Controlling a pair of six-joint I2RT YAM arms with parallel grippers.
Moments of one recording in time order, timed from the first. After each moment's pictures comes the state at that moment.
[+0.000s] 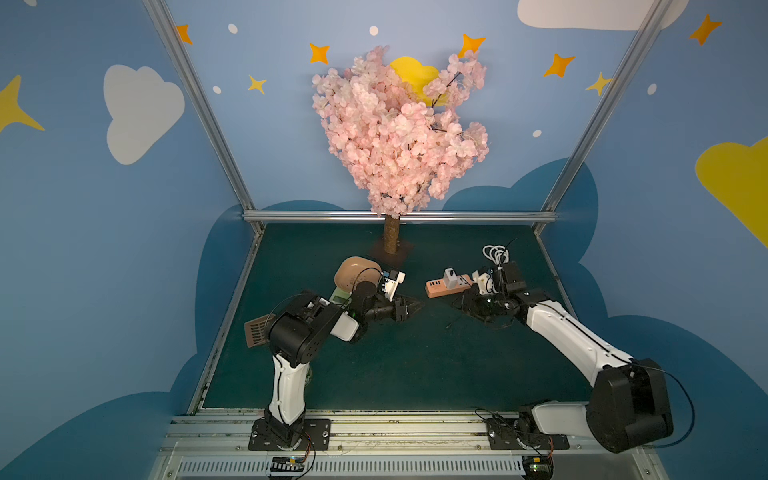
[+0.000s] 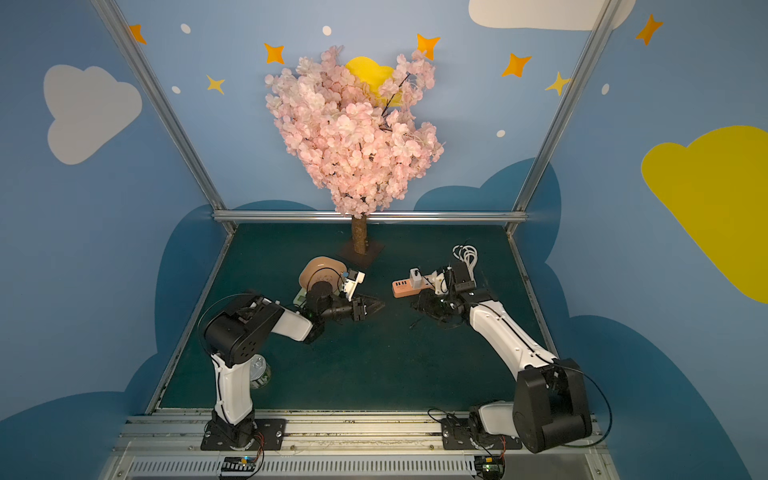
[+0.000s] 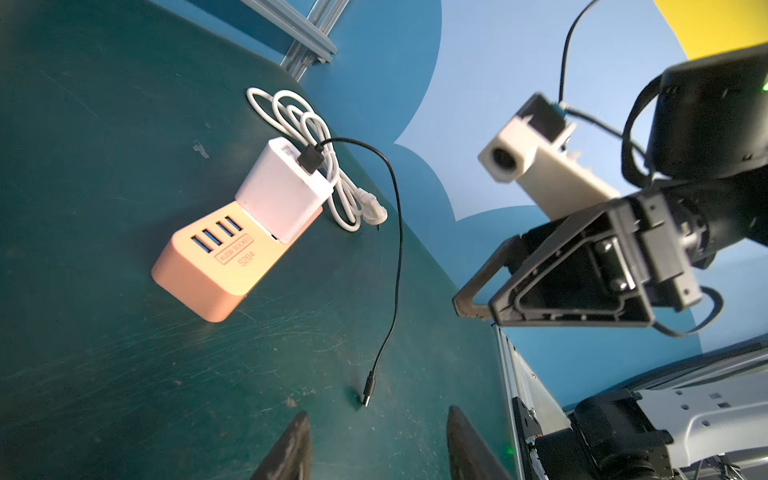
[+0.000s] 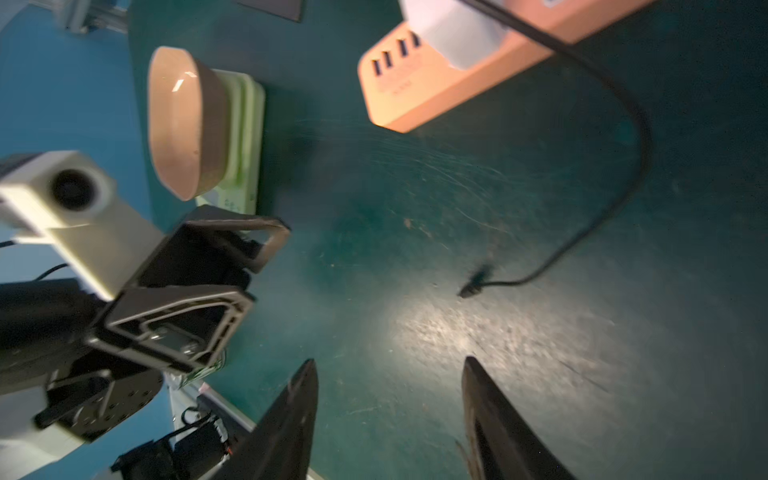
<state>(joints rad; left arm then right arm) -0.56 2.00 0.77 1.04 0.72 -0.65 0.31 1.34 0.87 -0.57 -0.39 0.55</state>
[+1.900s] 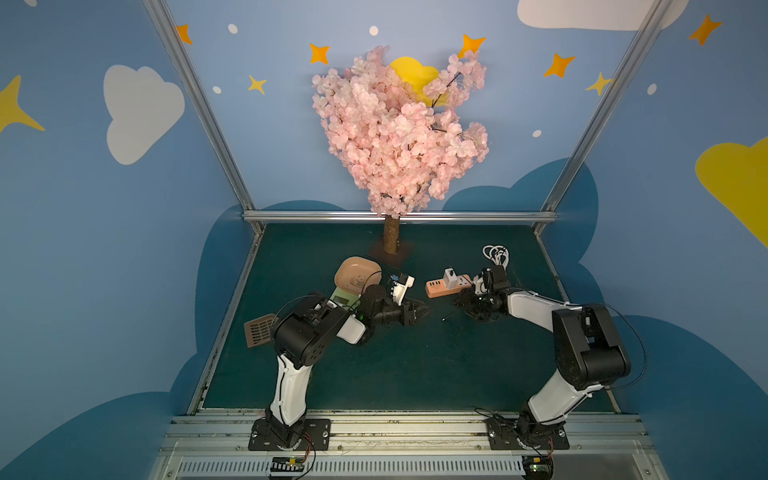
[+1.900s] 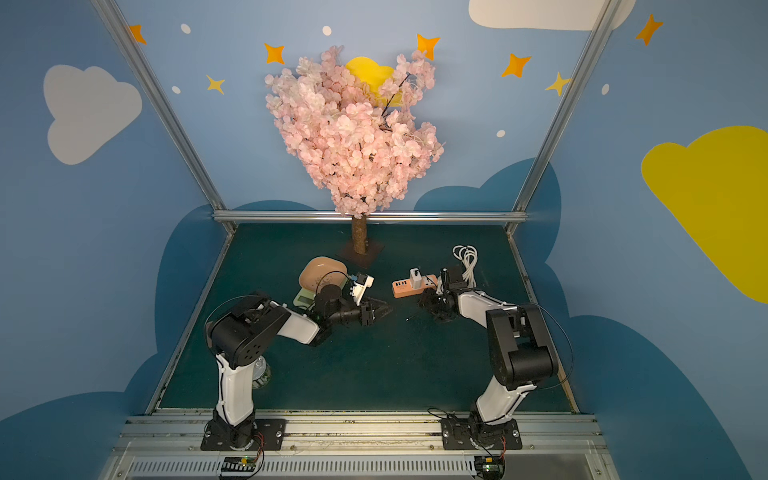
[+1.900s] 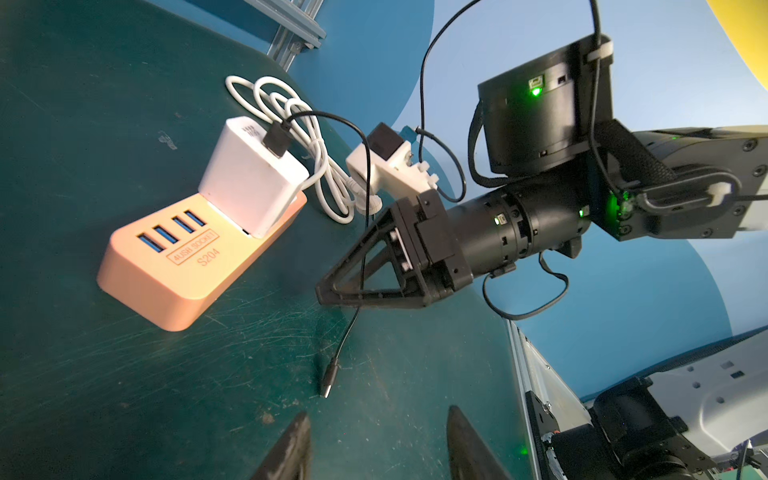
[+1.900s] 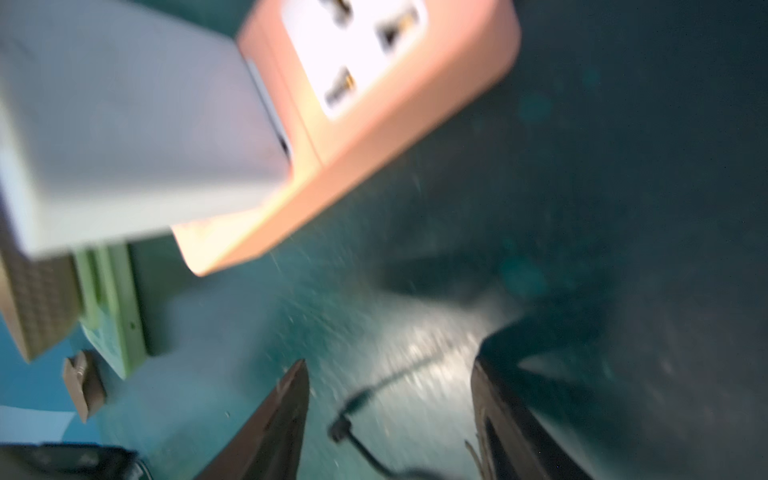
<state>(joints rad) -0.62 2.02 0.80 1.02 0.66 -0.60 0.24 1.71 0.88 -0.20 -0.34 0.63</state>
